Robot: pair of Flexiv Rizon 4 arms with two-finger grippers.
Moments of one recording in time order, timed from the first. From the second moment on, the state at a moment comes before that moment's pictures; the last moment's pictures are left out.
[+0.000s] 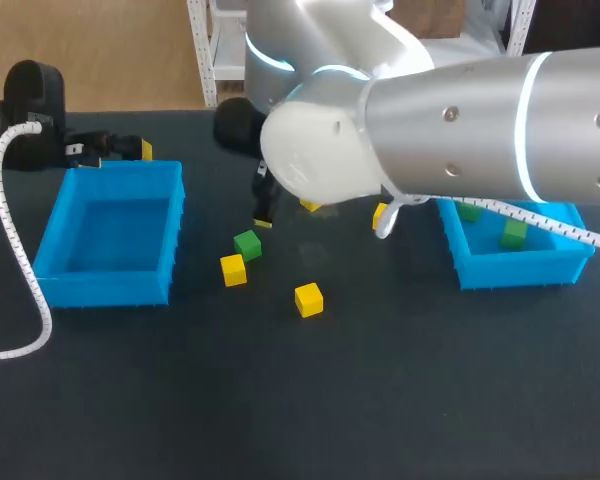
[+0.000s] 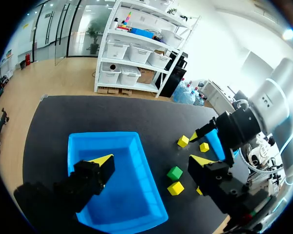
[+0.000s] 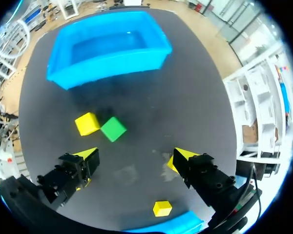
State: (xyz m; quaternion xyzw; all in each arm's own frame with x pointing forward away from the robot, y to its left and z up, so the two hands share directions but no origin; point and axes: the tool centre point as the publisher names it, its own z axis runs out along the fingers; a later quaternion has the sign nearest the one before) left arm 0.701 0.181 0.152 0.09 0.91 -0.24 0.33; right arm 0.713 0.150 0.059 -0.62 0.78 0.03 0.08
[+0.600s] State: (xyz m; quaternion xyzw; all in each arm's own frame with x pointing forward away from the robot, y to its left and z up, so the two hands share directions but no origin) left arm 0.701 0.181 0.152 0.09 0.91 -0.24 0.33; right arm 0.704 0.151 0.055 -0.71 0.70 0.01 0.06
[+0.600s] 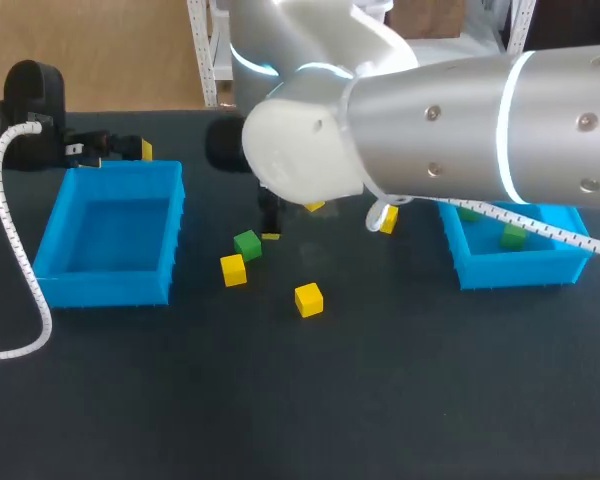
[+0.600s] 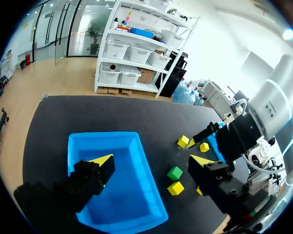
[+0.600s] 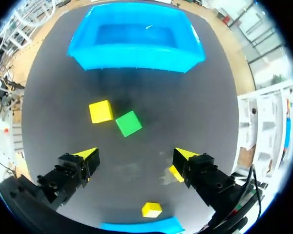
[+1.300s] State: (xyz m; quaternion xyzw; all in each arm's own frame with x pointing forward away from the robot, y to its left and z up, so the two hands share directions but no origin) left arm 0.701 0.181 0.152 0.09 0.91 -0.24 0.33; right arm 0.691 0.169 0.034 -0.77 0.64 0.00 0.05
